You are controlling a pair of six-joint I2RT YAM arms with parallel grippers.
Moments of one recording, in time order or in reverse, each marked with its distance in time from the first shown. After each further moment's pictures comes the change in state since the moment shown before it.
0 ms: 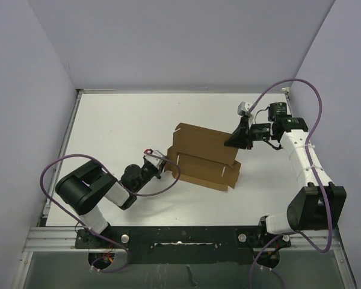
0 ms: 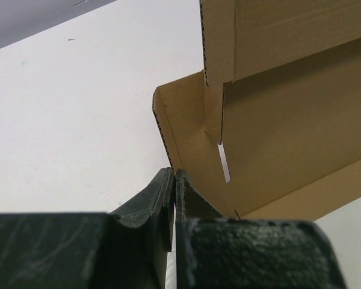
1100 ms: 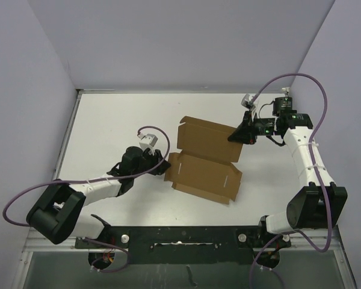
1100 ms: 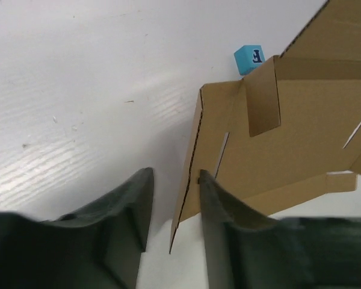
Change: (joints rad) left arm 0.103 -0.347 0.192 -0.927 0.169 -0.510; right arm -0.034 0.013 0.072 -0.004 0.069 0.220
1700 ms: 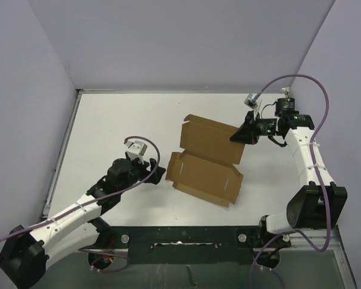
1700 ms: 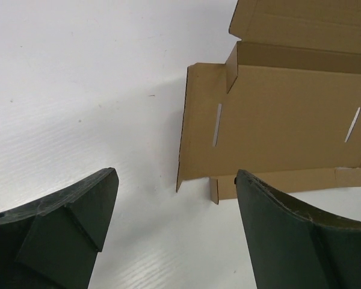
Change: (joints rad) left arm -0.101 -0.494 -0.057 -0.351 -0.229 0.095; right arm -0.031 0.000 -0.016 0.021 0.032 0.114
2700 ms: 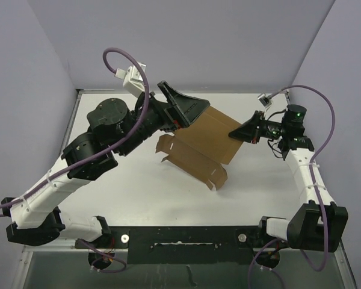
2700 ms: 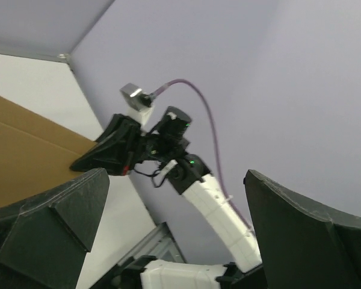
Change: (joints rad) left arm -0.396 0.444 1.445 -0.555 -0.243 -0.542; right arm -0.049 -0.190 -0.344 0.777 -0.227 0.838
